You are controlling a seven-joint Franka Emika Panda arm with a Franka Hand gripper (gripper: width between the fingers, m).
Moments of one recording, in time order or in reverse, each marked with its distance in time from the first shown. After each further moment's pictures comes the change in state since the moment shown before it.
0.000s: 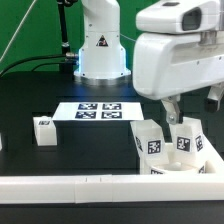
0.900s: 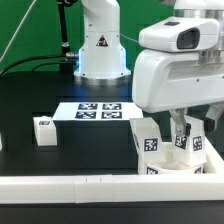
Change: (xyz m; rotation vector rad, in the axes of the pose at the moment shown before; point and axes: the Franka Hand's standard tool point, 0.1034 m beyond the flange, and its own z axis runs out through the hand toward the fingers) arm 0.001 0.001 0.017 -0.018 0.011 0.262
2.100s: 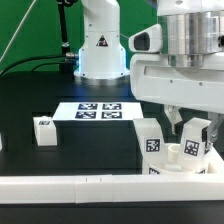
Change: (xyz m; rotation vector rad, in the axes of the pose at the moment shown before) arm 0.007 0.009 0.004 0.111 0.006 1.302
